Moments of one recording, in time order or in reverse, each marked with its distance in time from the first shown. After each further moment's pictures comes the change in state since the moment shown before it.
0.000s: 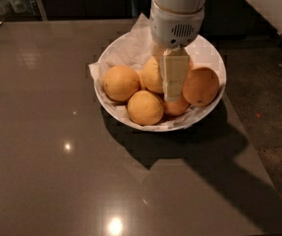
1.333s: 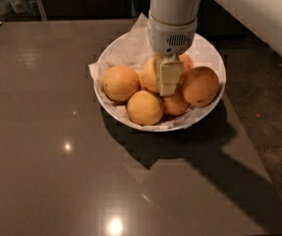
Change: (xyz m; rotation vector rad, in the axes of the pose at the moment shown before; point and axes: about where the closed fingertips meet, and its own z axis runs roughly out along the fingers) arm 0.002 -0.010 0.027 -0.022 0.033 0.001
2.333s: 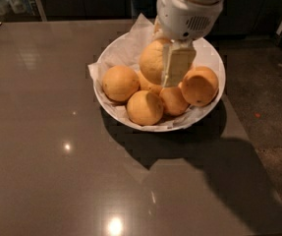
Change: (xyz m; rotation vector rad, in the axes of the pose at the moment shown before) arm -0.011 0.023 -0.063 0.153 -0.140 -0.049
